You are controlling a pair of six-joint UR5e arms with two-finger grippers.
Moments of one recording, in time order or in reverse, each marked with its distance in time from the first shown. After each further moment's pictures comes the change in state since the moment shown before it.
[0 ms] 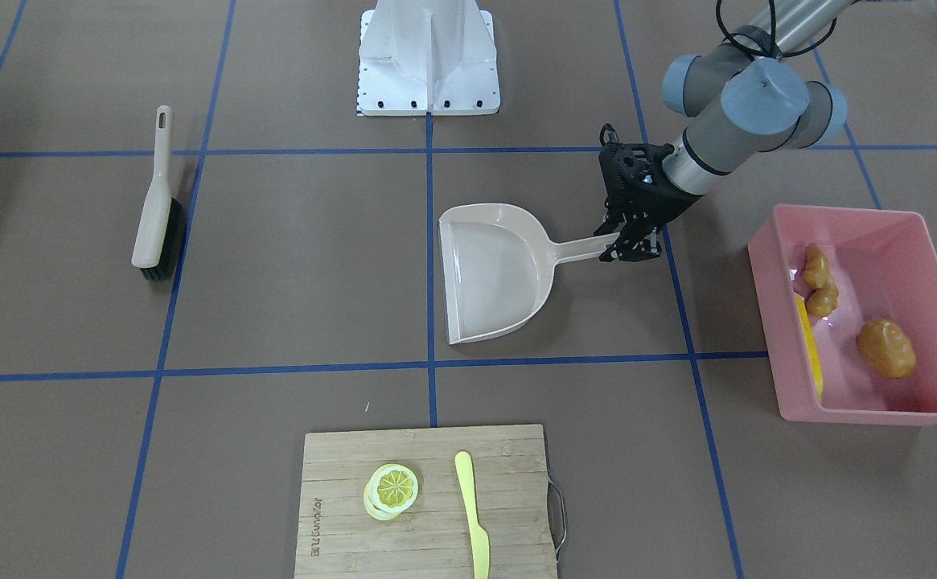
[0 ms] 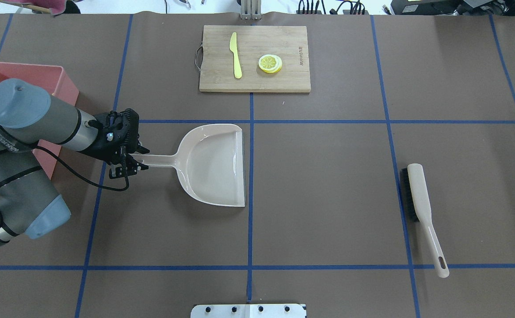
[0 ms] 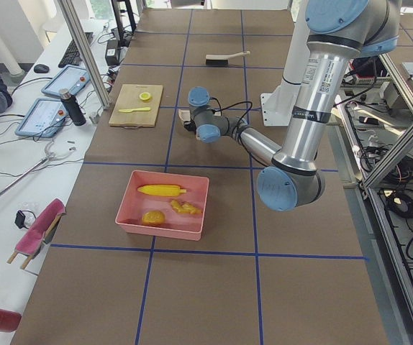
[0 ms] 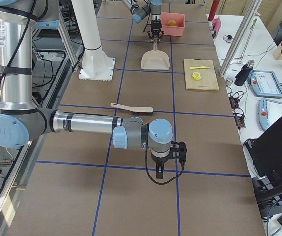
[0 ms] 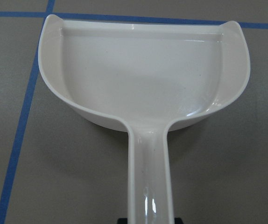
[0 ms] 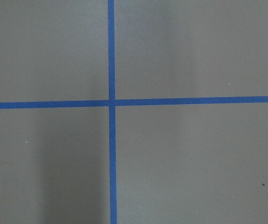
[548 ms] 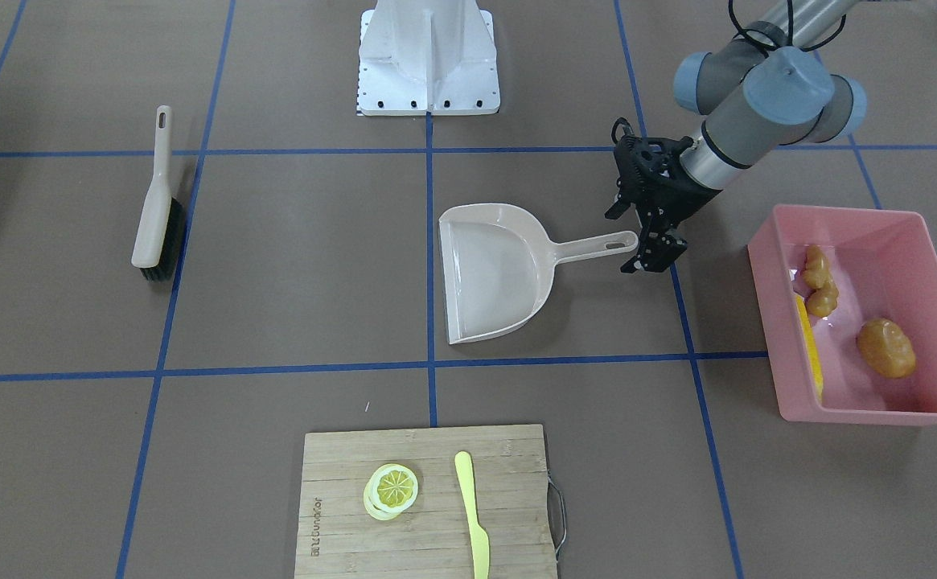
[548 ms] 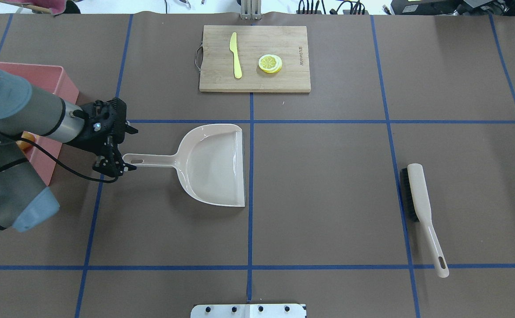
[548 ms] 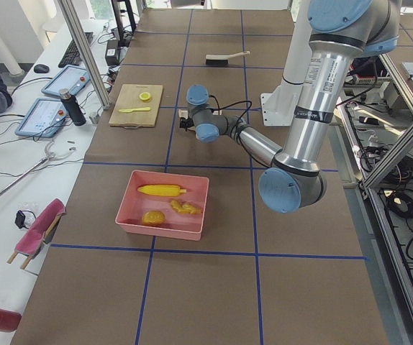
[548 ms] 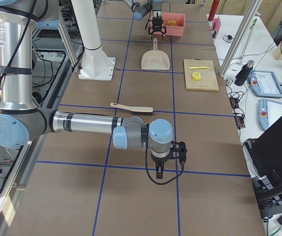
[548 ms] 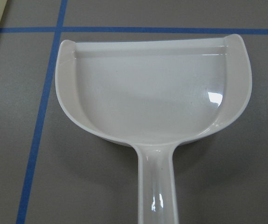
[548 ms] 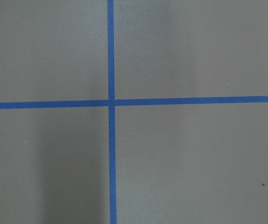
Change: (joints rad) left arm -0.078 0.051 -0.038 -0.005 -0.031 -0.011; right arm 0.000 0.000 0.000 0.000 -0.001 0.000
